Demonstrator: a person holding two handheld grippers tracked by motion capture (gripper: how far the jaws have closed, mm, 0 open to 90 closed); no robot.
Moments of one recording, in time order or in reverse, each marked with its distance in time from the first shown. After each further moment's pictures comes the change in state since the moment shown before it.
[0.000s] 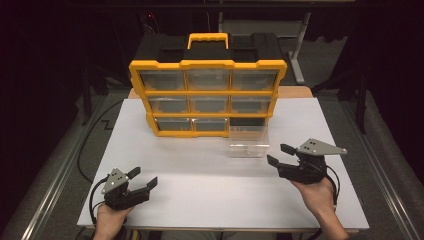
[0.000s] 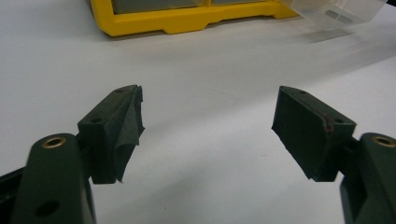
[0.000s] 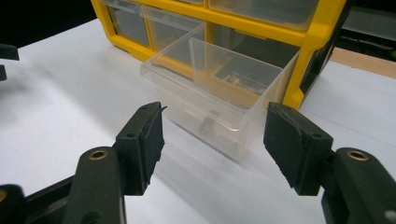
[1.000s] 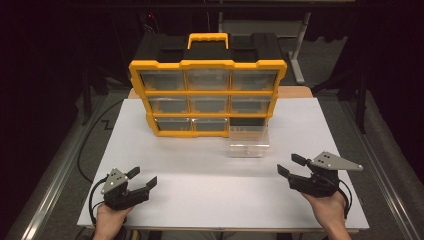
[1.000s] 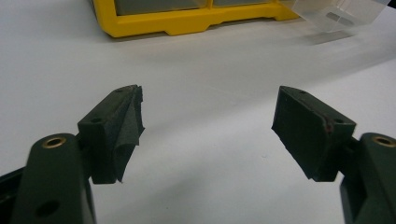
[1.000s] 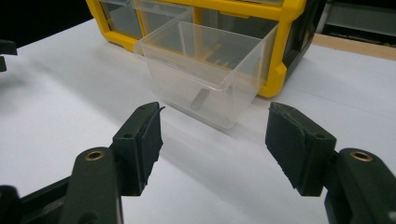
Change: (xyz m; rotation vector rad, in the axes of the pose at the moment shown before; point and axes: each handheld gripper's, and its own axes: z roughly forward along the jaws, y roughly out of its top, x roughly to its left) left arm 0.000 0.000 -0.001 -0.005 0.005 -0.004; right arm -0.005 -0.030 -0.025 -0.025 -0.025 0.041
